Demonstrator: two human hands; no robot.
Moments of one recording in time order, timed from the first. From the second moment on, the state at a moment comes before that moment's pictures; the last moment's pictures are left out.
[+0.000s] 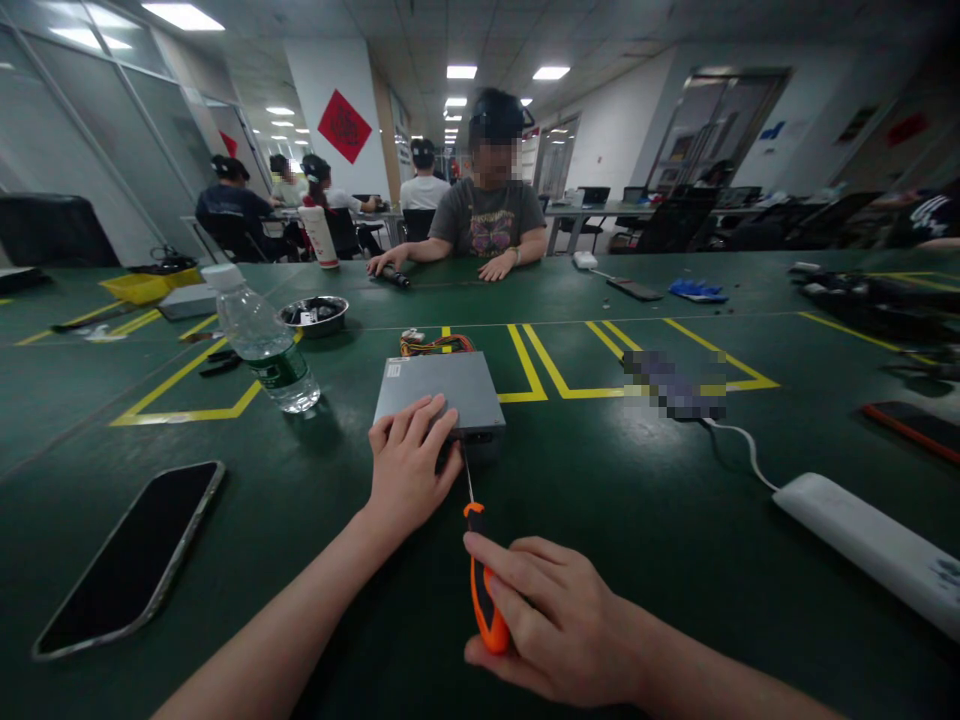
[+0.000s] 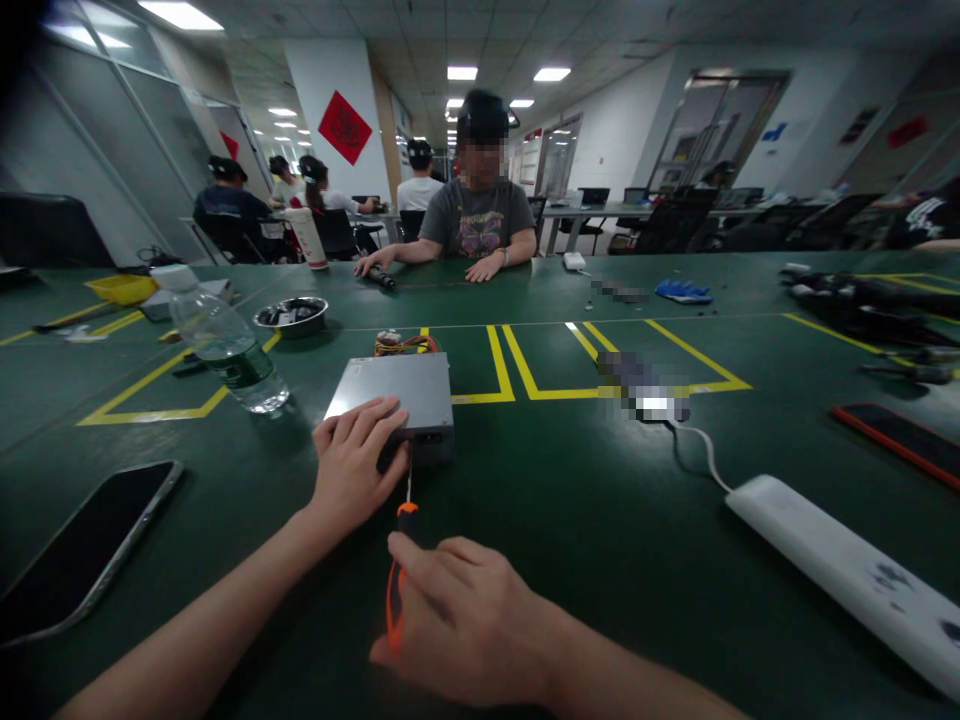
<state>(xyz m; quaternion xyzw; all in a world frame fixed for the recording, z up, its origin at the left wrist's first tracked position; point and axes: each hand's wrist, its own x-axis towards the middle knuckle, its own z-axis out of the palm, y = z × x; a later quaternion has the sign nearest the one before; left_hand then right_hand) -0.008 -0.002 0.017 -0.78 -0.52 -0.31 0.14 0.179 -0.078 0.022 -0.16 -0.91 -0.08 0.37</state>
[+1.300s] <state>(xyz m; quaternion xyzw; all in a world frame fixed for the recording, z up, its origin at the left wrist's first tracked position) -0.008 -0.003 0.017 -0.78 -0.53 -0.31 0.15 0.171 -0.065 0.022 -0.18 -0.89 -0.20 0.38</state>
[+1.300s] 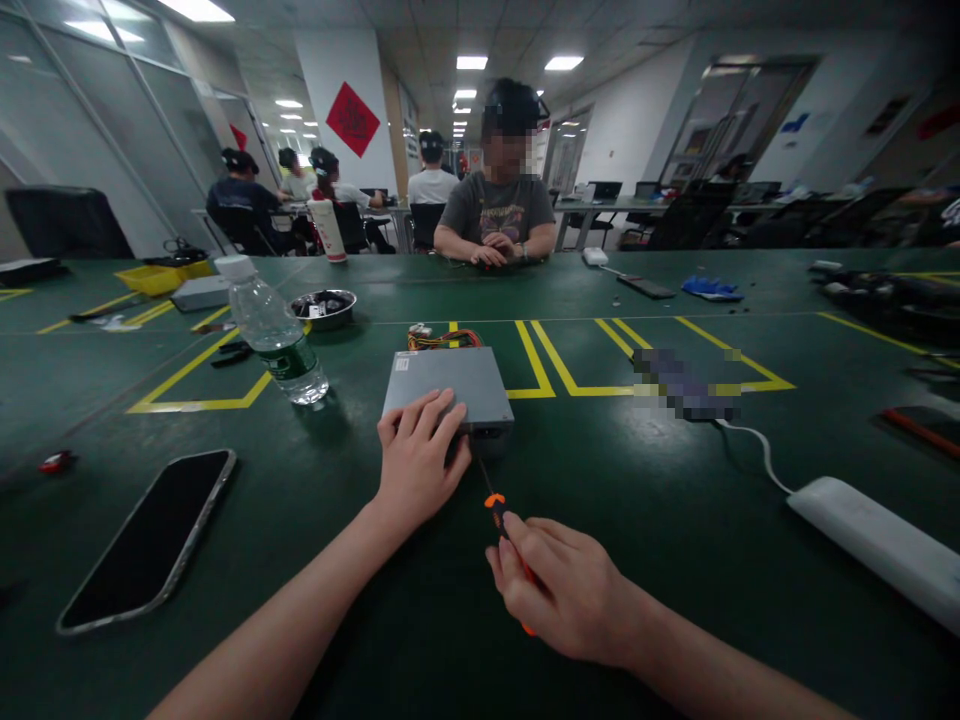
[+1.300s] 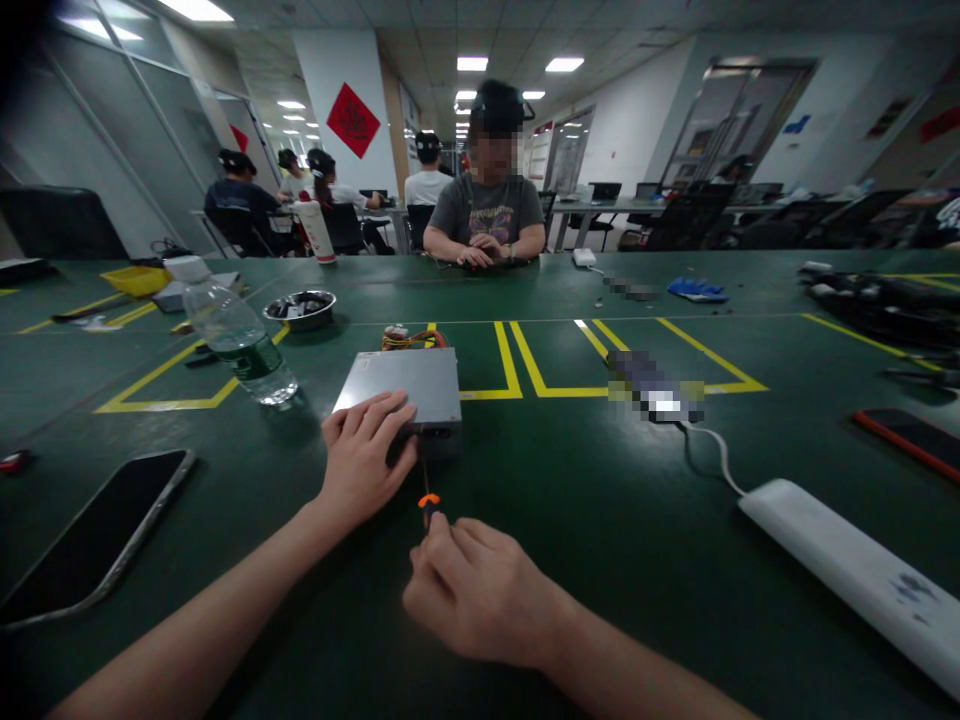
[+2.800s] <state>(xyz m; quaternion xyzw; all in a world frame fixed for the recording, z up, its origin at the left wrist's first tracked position) -0.008 -0.003 0.018 -0.78 -0.53 -0.31 0.15 0.218 -0.052 0.024 -0.15 -0.87 -0.20 0.42</state>
